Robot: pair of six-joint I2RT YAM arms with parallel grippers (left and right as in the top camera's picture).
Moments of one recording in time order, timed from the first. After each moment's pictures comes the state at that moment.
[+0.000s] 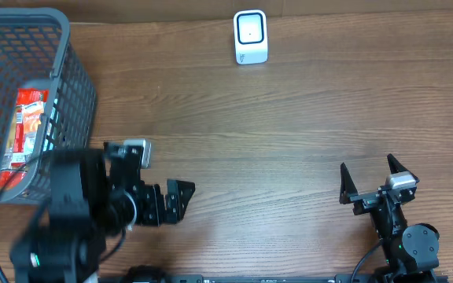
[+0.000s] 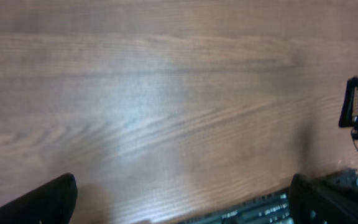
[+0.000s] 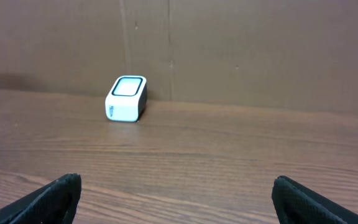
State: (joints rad) left arm 0.00 0.93 1.37 -1.46 0.37 -0.08; right arm 0.20 0.01 0.02 -0.03 -0.01 0.02
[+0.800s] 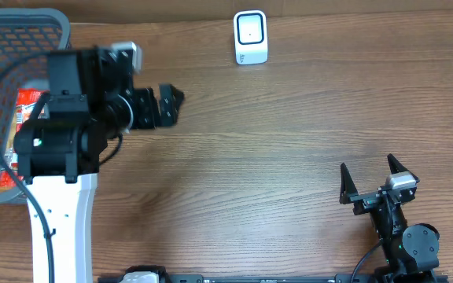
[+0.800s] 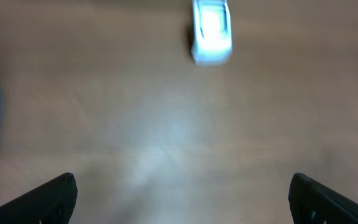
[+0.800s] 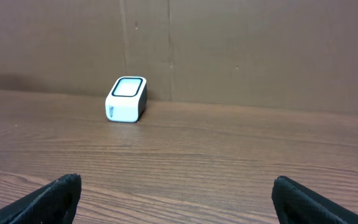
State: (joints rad) left arm 0.00 1.33 1.70 -1.15 0.22 -0.11; right arm 0.20 0.01 0.02 -0.03 -0.01 0.02
